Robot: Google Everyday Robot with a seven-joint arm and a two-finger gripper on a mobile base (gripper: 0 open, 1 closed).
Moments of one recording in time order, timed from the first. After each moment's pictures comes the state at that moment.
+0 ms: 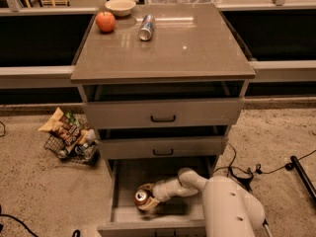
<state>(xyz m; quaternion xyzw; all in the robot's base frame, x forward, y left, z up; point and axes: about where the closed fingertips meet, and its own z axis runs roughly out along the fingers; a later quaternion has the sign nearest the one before) 0.551 0.074 0.178 -0.63 0.55 0.42 0.36</state>
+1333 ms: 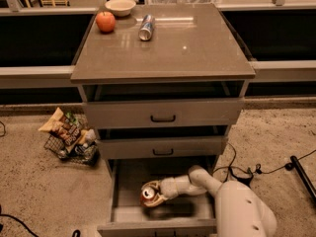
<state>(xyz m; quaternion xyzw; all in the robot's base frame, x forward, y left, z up) 0.545 0.047 0.239 -0.61 0.48 0.46 0.43</state>
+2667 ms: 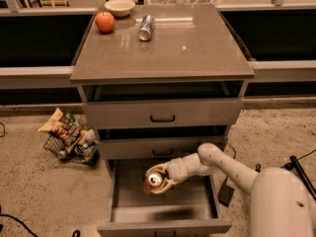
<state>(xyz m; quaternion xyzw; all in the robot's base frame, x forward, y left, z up) 0.533 0.018 0.405 -0.67 0.39 0.45 0.44</state>
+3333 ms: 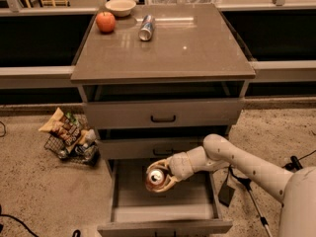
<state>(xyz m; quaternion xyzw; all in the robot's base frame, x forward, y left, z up) 0.505 0.007 0.486 -0.70 0.40 0.41 0.43</state>
